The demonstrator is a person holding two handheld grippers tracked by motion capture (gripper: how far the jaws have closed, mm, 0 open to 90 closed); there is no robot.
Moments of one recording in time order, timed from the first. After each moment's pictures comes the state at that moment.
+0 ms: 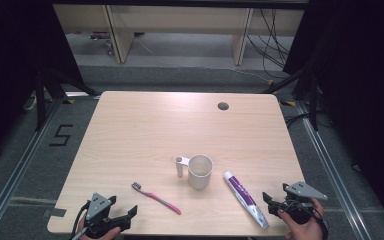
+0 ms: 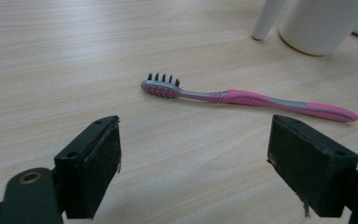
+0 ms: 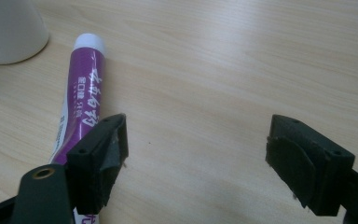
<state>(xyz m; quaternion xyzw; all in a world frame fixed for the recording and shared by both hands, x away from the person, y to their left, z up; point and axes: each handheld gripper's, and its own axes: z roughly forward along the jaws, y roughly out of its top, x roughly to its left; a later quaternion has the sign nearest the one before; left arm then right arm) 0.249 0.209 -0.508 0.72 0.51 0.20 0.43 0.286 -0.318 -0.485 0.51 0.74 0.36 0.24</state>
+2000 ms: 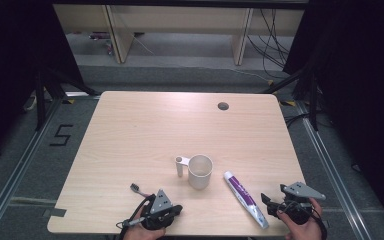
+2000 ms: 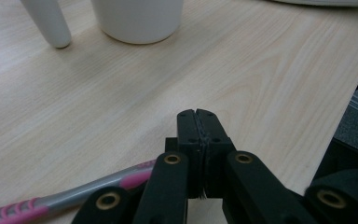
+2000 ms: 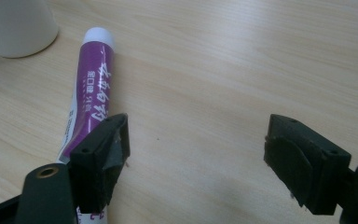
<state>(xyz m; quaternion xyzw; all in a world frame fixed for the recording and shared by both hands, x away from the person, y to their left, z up) 0.274 0.088 -0.515 0.84 0.33 0.10 0.42 0.285 -0.315 -0.487 0.51 0.75 0.36 0.23</state>
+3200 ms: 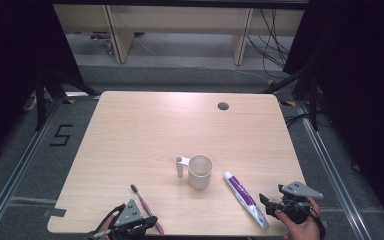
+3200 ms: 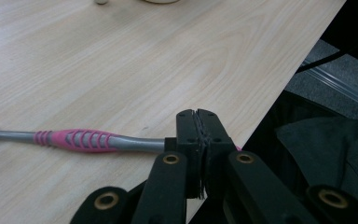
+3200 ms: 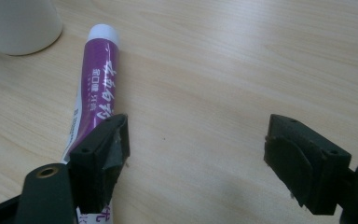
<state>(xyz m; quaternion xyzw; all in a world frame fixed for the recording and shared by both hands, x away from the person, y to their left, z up) 0.244 0.155 -0.500 0.85 0.33 0.09 0.41 0.287 -0.312 -0.488 0.51 0.75 0.36 0.22</state>
